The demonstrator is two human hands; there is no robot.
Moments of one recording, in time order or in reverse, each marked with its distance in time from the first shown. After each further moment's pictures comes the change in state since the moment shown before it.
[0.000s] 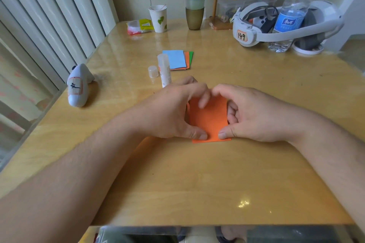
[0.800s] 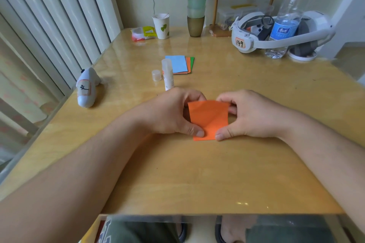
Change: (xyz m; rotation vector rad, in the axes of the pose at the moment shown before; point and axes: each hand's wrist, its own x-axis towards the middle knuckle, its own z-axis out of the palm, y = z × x) left_hand -0.004 0.000 -0.004 -0.214 -0.133 -0.192; right_hand 0.003 0.006 0.005 0.053 0.034 0.103
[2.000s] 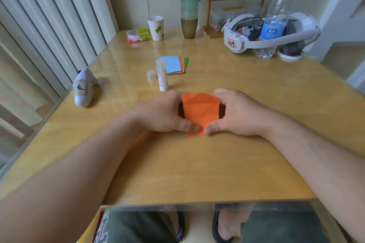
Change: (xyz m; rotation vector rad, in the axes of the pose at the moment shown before) left_hand -0.001 -0.001 0.007 -0.065 -0.045 -0.056; right_hand -0.003 0.000 0.010 -0.003 0.102 -0.034
